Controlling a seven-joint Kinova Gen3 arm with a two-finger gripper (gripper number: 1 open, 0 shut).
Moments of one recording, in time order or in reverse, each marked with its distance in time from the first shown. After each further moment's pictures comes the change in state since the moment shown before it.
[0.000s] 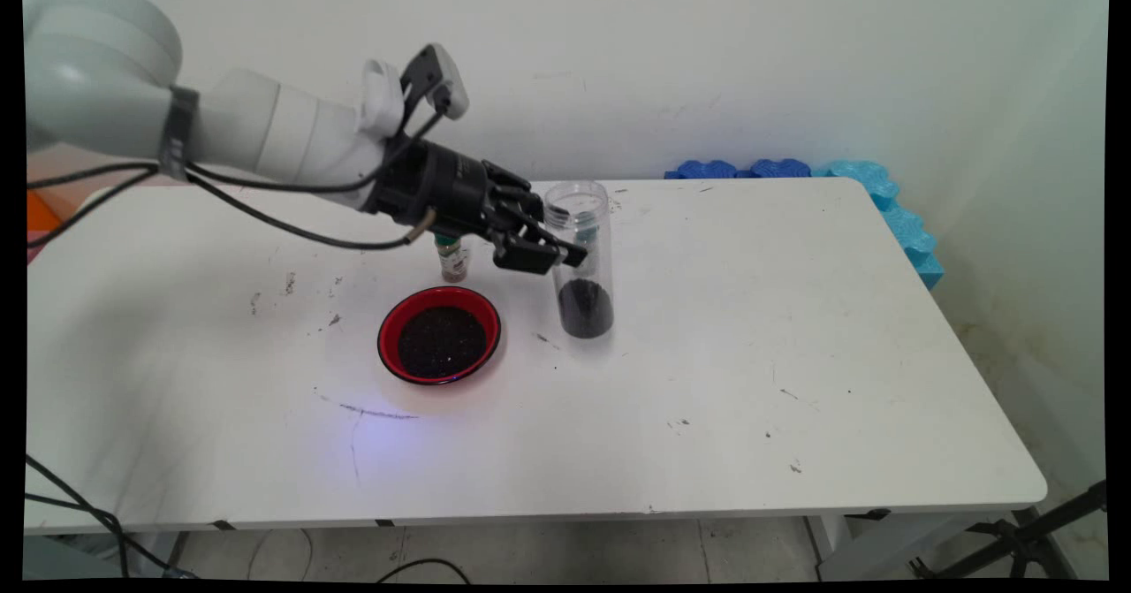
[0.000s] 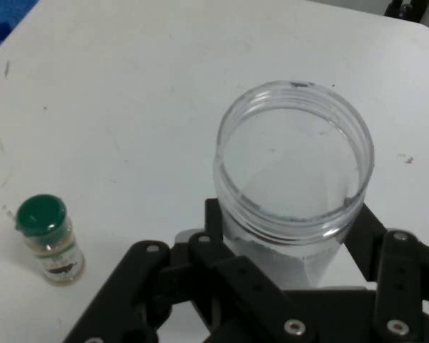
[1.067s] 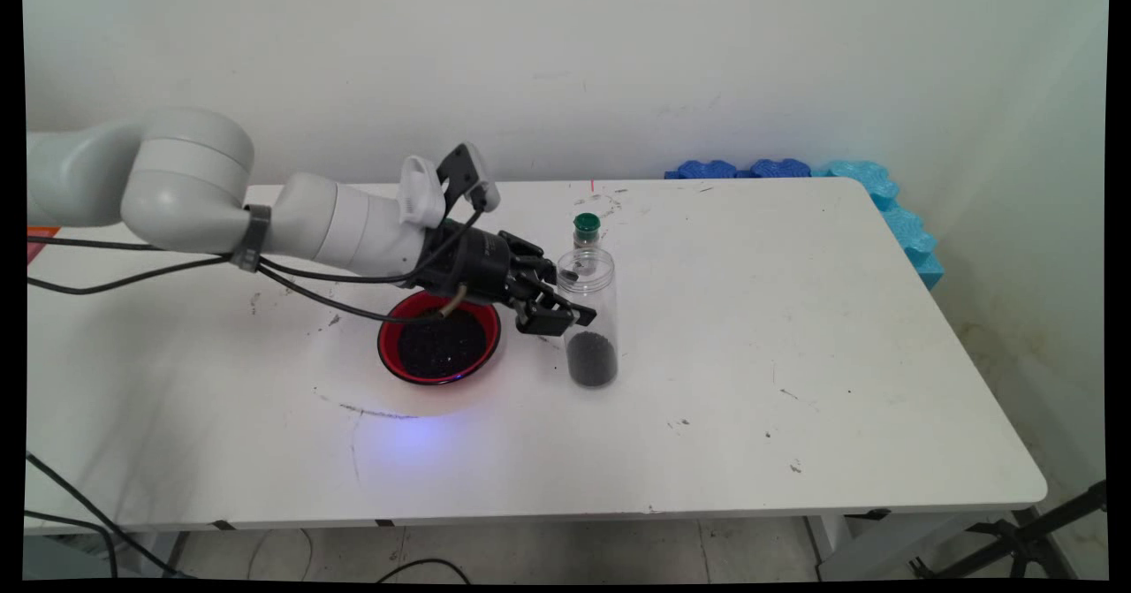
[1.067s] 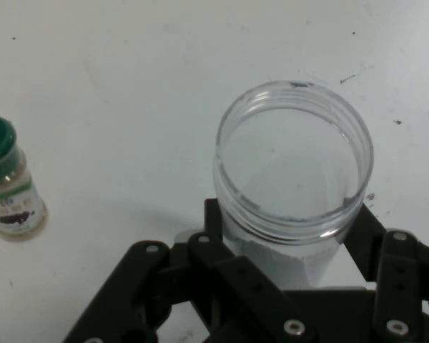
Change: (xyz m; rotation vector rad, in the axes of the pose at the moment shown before) arm -0.062 0.006 0.059 0.005 -0.022 -0.043
